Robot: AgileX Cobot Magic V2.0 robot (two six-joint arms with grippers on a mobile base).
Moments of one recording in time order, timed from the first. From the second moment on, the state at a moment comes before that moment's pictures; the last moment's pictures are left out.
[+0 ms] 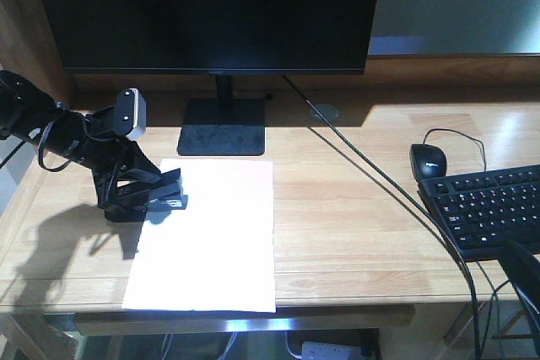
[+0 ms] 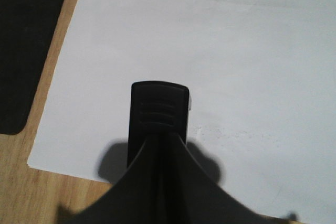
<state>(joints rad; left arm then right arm) 0.00 2.08 -1.47 -0.85 0.97 1.92 0.53 0.22 -0.25 -0.86 0.24 0.86</state>
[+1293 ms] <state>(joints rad) 0.00 2.08 -1.47 -0.85 0.97 1.92 0.53 0.22 -0.25 -0.86 0.23 0.86</state>
